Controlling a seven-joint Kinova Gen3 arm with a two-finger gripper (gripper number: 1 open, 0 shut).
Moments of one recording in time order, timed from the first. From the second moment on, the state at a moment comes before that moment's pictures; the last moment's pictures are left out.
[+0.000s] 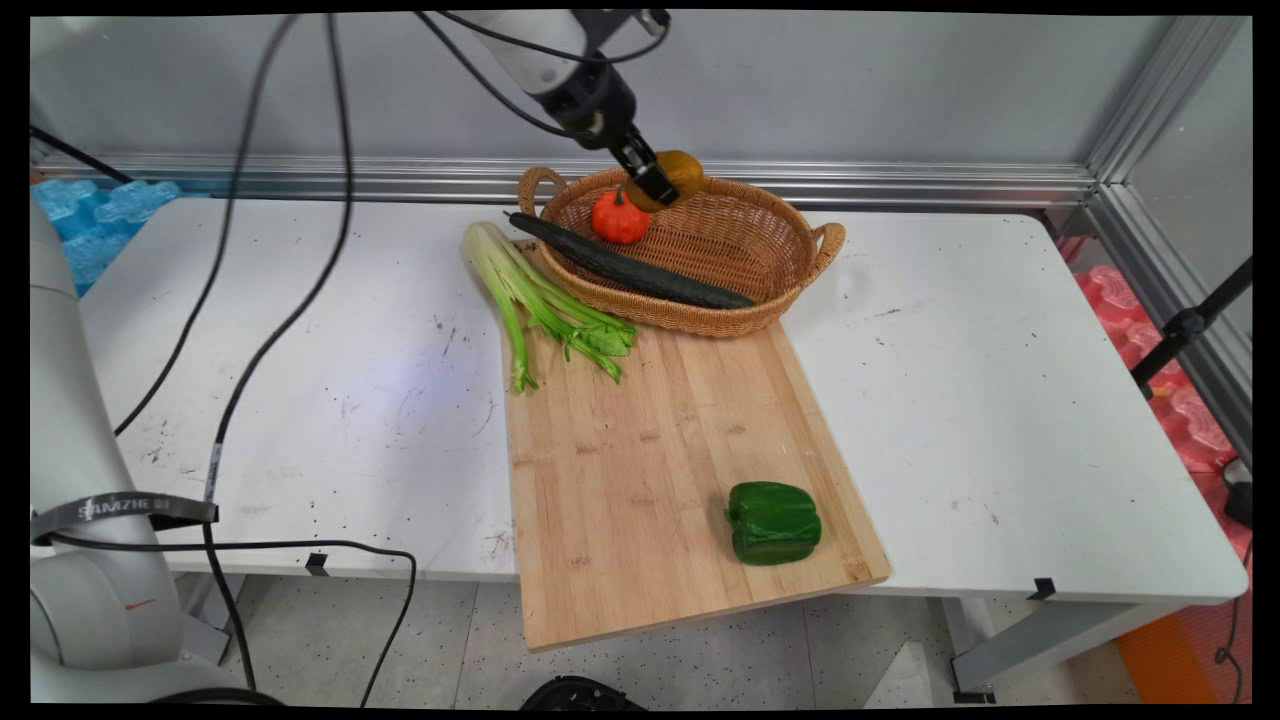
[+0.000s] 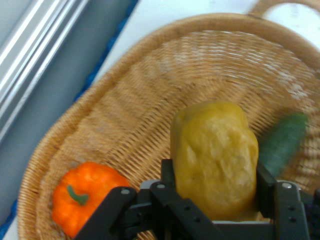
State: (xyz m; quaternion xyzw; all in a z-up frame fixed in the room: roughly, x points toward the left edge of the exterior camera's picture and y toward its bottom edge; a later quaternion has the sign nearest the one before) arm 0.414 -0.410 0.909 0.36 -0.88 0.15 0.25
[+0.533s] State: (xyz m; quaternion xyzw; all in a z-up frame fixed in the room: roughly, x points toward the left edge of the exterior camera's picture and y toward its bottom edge) arm 0.418 -0.307 0.954 0.26 -0.93 0.11 0.25
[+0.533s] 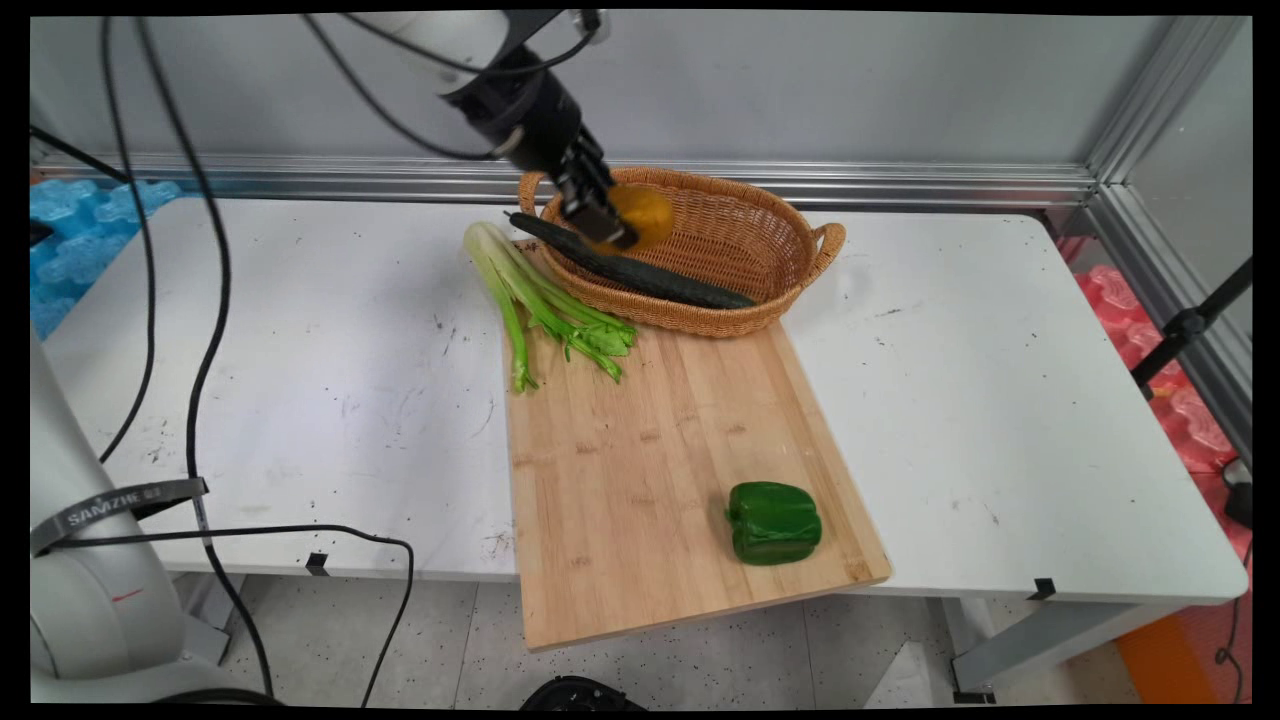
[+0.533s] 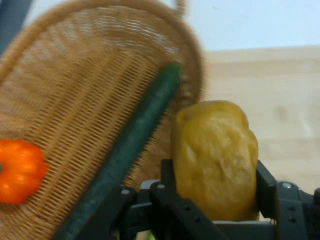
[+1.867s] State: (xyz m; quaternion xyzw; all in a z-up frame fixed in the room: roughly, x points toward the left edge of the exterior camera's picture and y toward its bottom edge) arm 0.377 -0.155 0.886 0.09 -0.97 0.03 0.23
